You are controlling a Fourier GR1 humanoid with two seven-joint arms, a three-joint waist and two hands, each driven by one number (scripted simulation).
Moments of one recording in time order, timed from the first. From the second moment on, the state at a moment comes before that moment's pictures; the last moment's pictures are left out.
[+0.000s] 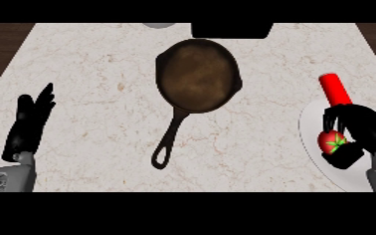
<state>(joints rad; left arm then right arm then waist) -0.12 0.31 0.19 -1.33 -0.14 0.03 0.24 -0.11 -0.55 0.05 -1.49 0.78 0.35 0.22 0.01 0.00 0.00</state>
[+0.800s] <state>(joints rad) -0.11 0.31 0.20 -1.34 -0.14 0.01 0.24 -0.27 -0.47 -0.01 -1.72 0.70 0.18 0.00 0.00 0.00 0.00</state>
